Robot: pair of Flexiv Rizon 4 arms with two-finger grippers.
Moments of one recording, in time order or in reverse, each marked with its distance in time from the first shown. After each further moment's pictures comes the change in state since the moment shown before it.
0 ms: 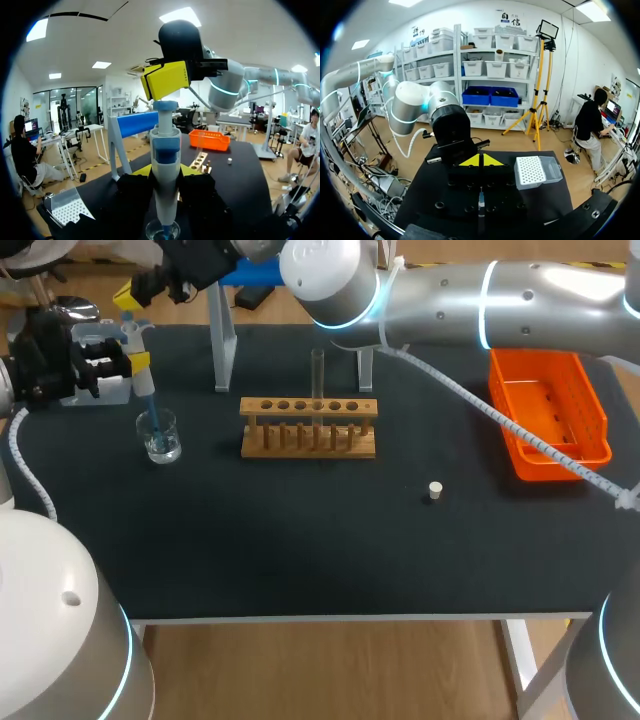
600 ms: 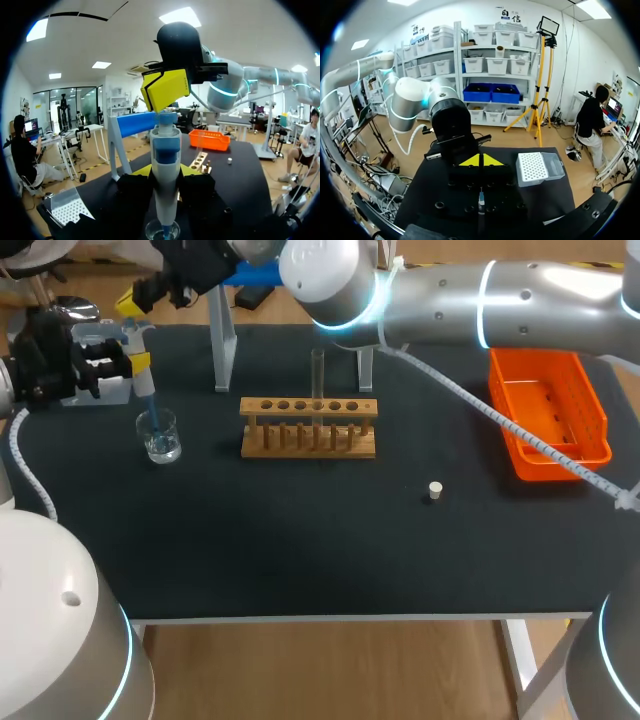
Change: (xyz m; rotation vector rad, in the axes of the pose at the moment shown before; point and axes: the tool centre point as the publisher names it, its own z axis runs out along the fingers) left arm 0.000 0.001 0.000 0.000 0.000 0.000; right arm 0.002 -0.010 0.005 0.025 0.014 0.007
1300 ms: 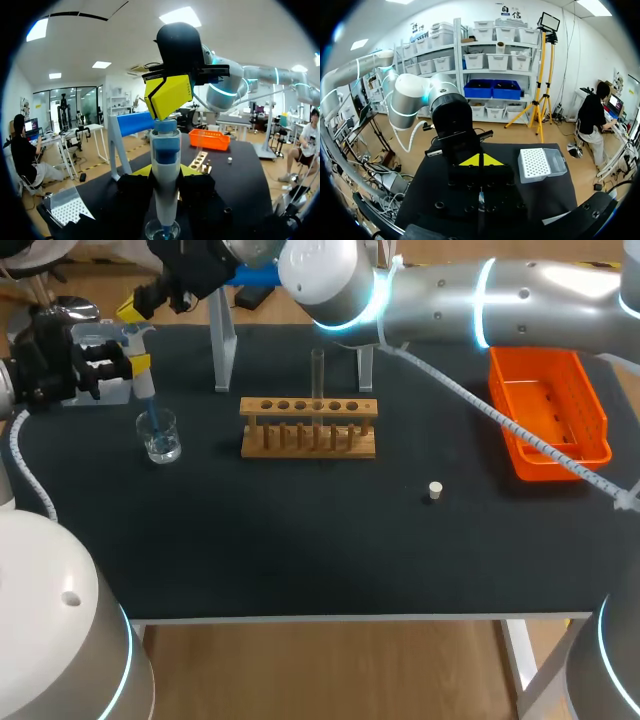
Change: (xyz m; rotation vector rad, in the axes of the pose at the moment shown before) left arm 0.000 0.002 0.000 0.000 -0.001 0.000; right arm 0.002 -0.008 0.003 0.031 0.008 0.011
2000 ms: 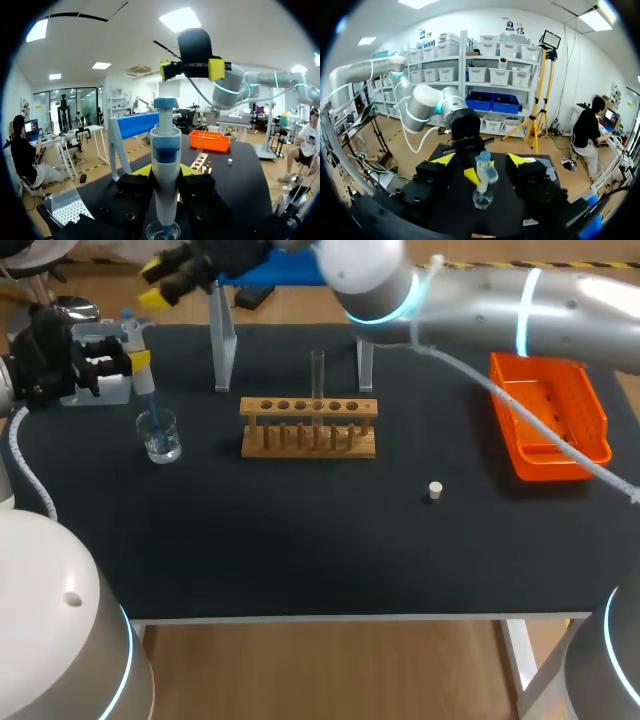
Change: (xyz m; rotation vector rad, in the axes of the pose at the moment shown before) left arm -0.001 -0.005 0.000 0.003 -0.001 0.002; right arm 0.015 0.009 -0.071 -0.109 -0.024 -0.073
